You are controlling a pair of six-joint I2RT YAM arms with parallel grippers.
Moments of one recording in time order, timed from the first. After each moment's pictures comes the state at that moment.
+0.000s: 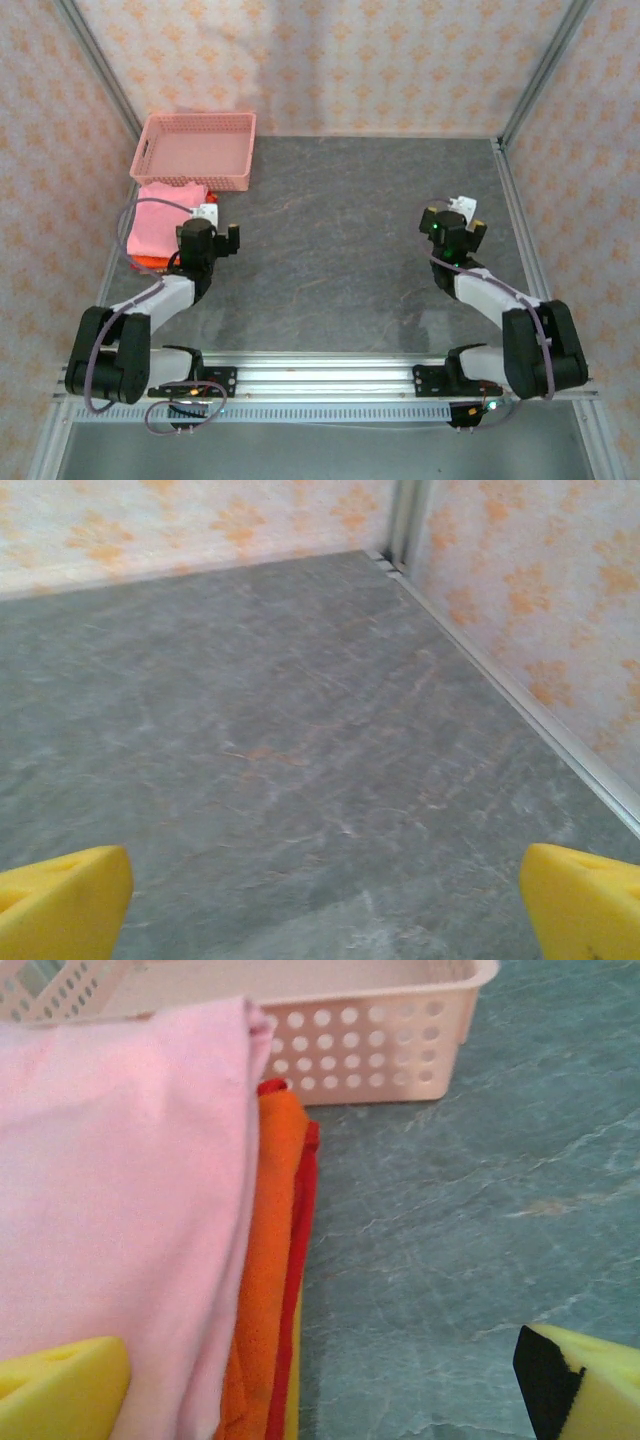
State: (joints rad) left arm -0.07 1.28 0.43 0.34 -0.24 -0.01; right arm 0.18 1.30 0.47 0.38 0.55 0.19
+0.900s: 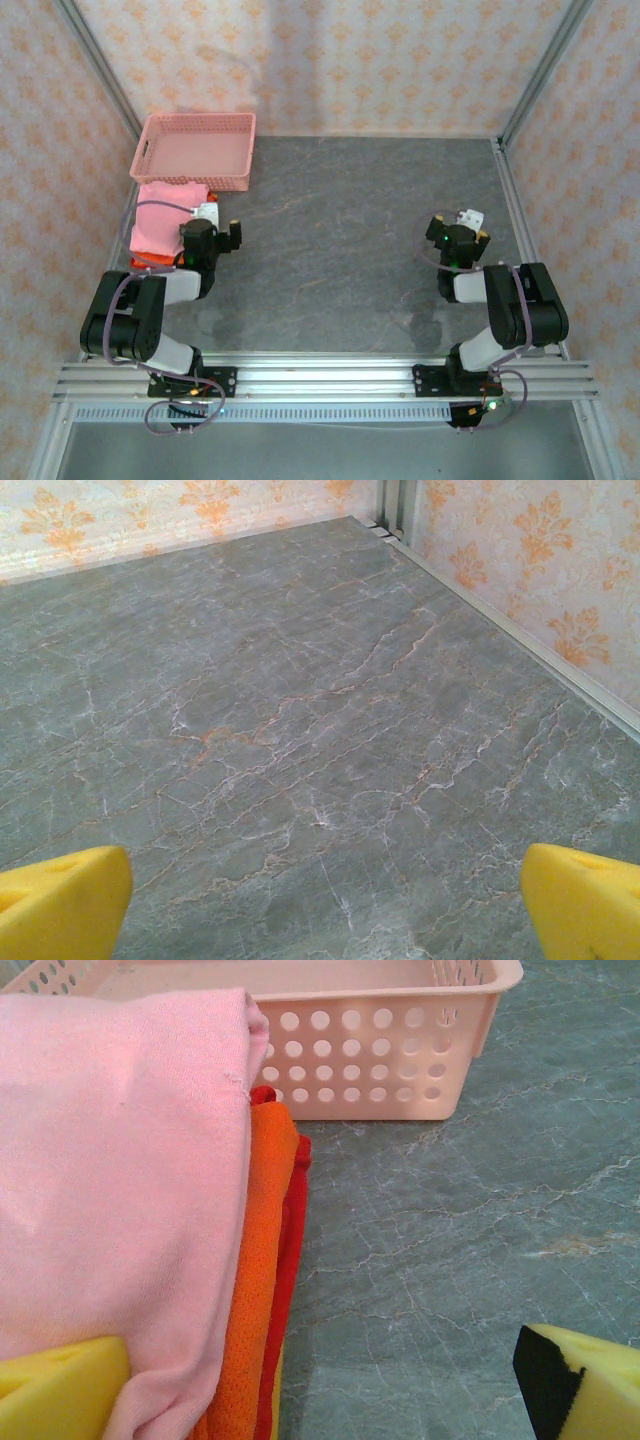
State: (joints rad) left arm -0.04 1.48 0.43 0.59 -0.21 -0.03; right arm 0.05 1.54 0.36 0.80 0.39 0.20
